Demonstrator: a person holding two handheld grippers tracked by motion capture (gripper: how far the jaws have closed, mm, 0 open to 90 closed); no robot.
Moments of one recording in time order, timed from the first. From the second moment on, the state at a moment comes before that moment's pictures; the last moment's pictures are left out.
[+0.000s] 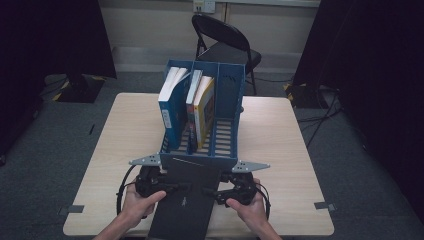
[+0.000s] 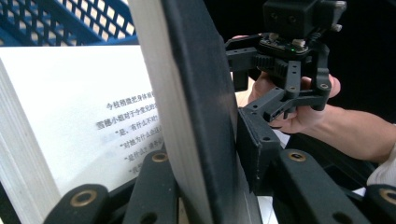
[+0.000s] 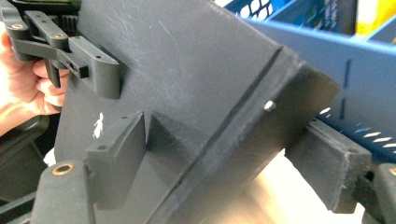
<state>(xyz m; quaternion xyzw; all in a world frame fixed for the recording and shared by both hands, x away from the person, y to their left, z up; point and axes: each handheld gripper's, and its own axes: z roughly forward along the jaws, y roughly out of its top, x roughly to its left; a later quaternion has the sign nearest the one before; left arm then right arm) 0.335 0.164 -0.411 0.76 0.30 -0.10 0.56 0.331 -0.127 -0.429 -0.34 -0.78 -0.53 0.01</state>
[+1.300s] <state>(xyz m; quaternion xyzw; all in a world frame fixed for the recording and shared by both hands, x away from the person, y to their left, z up) 0.314 0.169 -0.404 0.79 0.26 0.03 0.56 0.323 -0.139 -0.391 -0.27 -0.77 -0.57 -0.05</state>
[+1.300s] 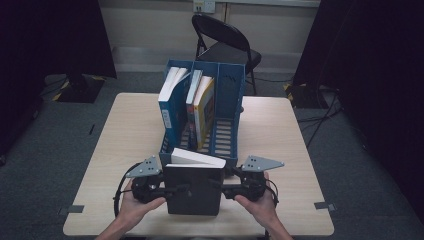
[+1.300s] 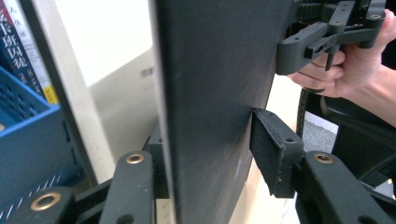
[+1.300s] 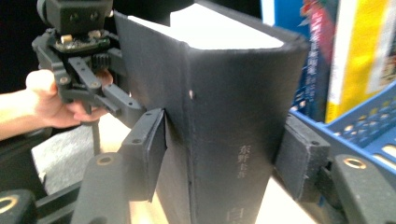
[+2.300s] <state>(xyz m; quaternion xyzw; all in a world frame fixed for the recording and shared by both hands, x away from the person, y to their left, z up) 0.314 0.185 -0.438 0.80 0.31 0.03 0.51 0.320 -0.119 -0.394 -0.23 -0.80 -0.56 -0.05</state>
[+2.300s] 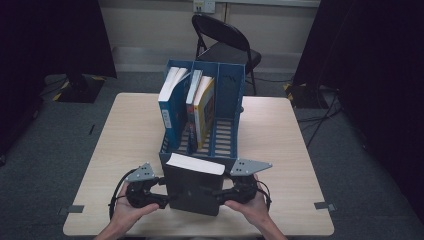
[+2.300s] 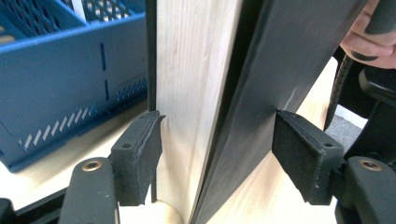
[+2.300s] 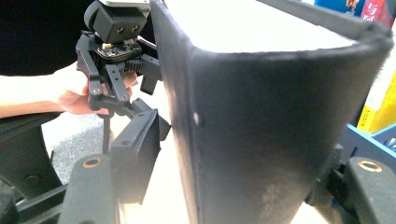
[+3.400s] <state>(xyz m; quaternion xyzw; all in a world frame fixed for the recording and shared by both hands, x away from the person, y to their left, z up) 0.315 0.188 -0.434 0.80 0.33 0.03 0.50 0.309 -0.095 -0.393 -0.19 -0.82 -0.53 -0.07</state>
